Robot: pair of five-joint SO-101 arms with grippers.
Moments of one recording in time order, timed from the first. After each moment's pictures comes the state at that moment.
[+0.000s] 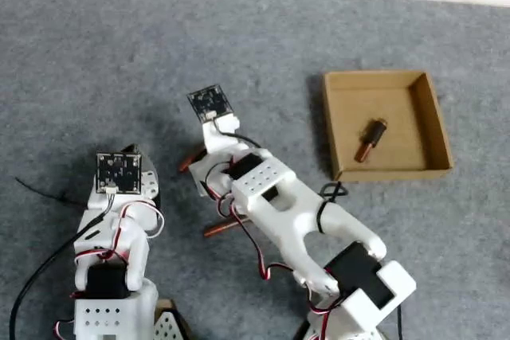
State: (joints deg) left arm -7.3 -103.8 95.6 38.2 -1.0; right arm -45.2 1.2 31.1 32.0 -9.7
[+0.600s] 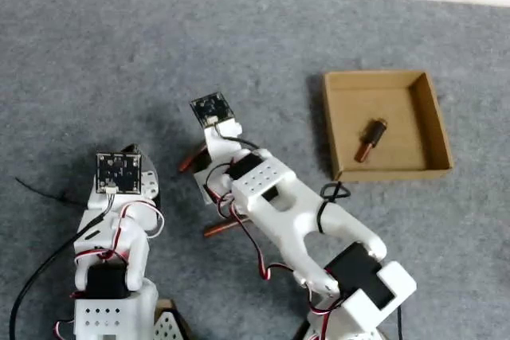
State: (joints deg) left arm -7.3 -103.8 95.6 38.2 -1.0; right arm -45.2 1.3 31.1 38.7 -9.7
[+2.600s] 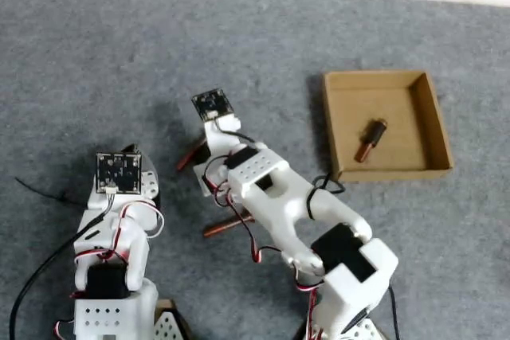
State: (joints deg) left arm -7.3 -103.8 95.6 38.2 -1.0; right arm -41.3 14.3 25.0 35.3 -9.9
